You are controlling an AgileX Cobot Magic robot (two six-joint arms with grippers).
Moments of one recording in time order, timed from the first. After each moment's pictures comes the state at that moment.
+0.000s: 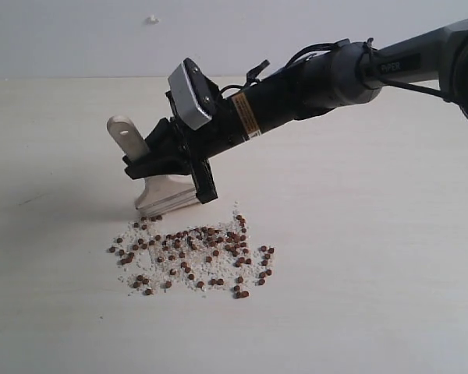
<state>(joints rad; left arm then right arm) -0.13 0.17 0.00 -1.74 0.29 1.67 0.48 2.33 -1.58 -1.69 -1.16 0.81</state>
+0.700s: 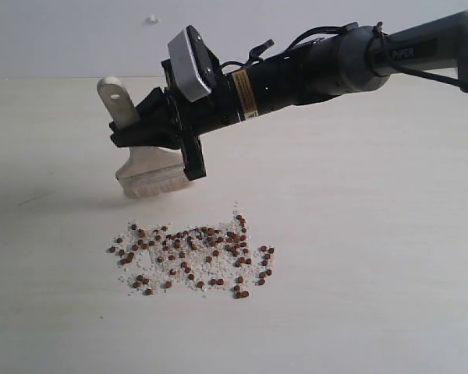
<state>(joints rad) -0.13 0.17 0.00 -1.74 0.29 1.67 0.48 2.28 -1.58 -1.58 -1.18 0.77</state>
